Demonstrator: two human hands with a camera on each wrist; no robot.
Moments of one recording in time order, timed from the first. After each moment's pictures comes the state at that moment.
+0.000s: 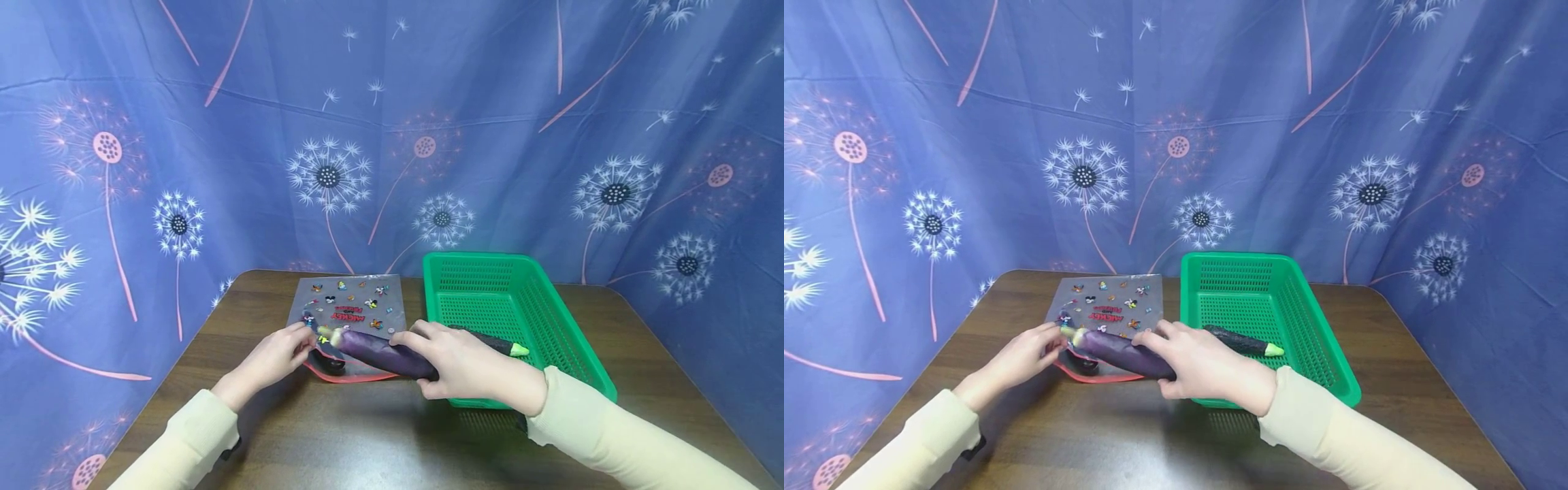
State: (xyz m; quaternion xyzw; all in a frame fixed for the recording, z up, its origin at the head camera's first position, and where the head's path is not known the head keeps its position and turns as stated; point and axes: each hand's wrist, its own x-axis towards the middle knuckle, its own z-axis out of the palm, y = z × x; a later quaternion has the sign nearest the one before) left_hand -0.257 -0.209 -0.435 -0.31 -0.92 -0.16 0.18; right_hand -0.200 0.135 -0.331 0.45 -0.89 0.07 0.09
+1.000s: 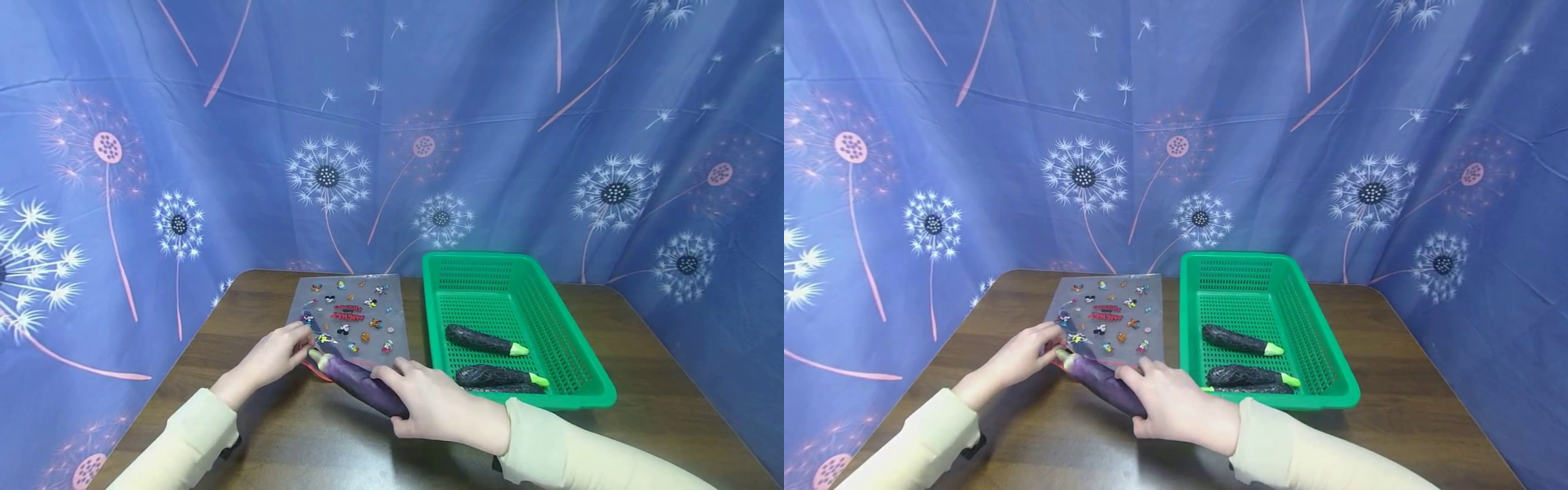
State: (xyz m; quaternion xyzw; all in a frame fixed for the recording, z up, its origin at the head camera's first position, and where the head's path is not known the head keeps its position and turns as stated) left_hand -0.257 -0.209 -0.434 -0.30 -0.92 -0.18 0.17; right_hand -0.169 0.100 -0.374 0.40 -0.91 0.09 0.06
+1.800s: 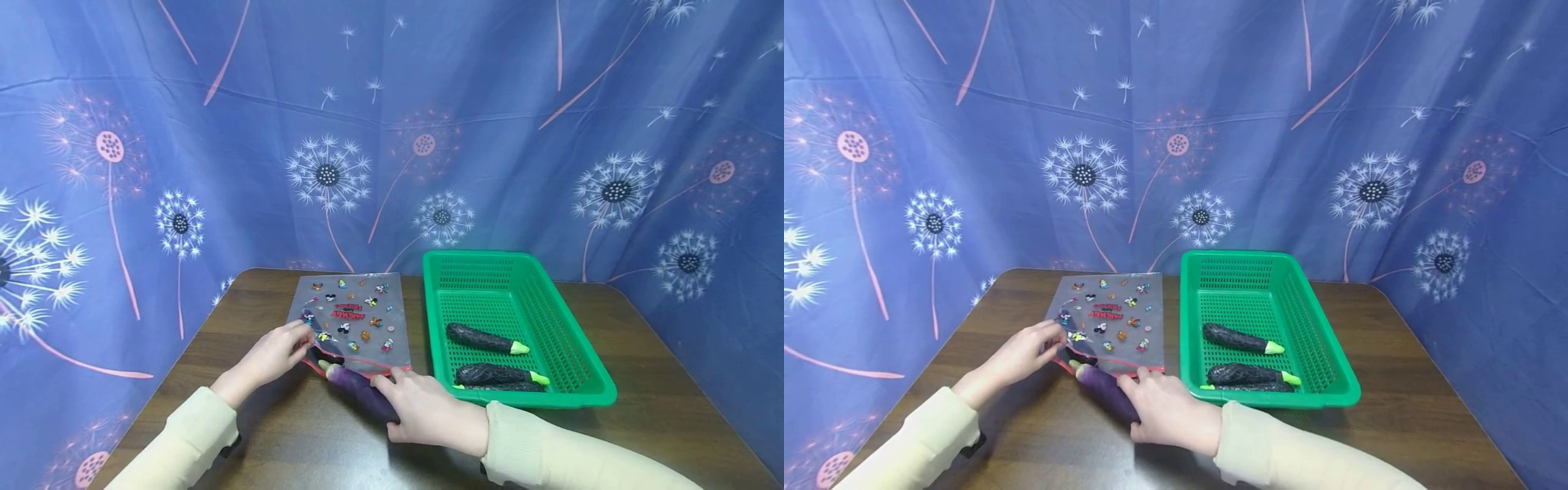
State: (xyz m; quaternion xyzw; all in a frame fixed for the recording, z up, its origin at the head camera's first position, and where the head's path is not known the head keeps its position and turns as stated) left_hand -0.254 -0.208 -0.432 -0.31 -0.92 -0.18 0.18; right_hand -0.170 0.088 -0.400 0.38 -0.92 0.01 0.04
